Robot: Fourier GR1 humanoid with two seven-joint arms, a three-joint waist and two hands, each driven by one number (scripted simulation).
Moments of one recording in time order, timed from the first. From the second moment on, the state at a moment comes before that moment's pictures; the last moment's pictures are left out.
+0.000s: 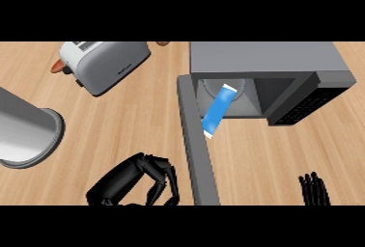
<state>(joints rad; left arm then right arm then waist) 0.01 0.02 -0.35 -1.86 -0.07 -0.47 0.15 0.35 -0.09 -0.11 -1.22 -0.08 0.24 -0.87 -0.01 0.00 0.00</state>
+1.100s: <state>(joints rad) -0.49 0.01 -0.89 -1.29 0.10 0.22 0.05 0.54 -0.19 -0.01 -1.68 -0.23 0.37 -0.77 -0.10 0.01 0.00</state>
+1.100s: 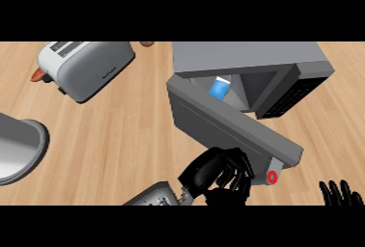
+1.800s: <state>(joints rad) -0.70 0.00 -0.86 -1.10 0.39 0.49 -0.12 0.57 -0.26 0.04 -1.87 -0.30 0.42 -0.68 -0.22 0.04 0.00</state>
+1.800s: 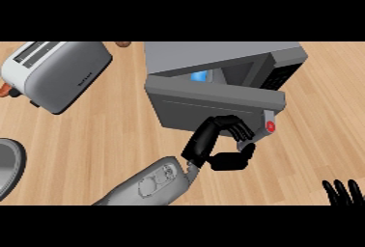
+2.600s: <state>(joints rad) -0.88 0.00 -0.74 -0.92 0.64 0.53 -0.27 0.61 -0.33 0.06 -2.01 -0.40 0.47 -0.60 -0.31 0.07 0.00</state>
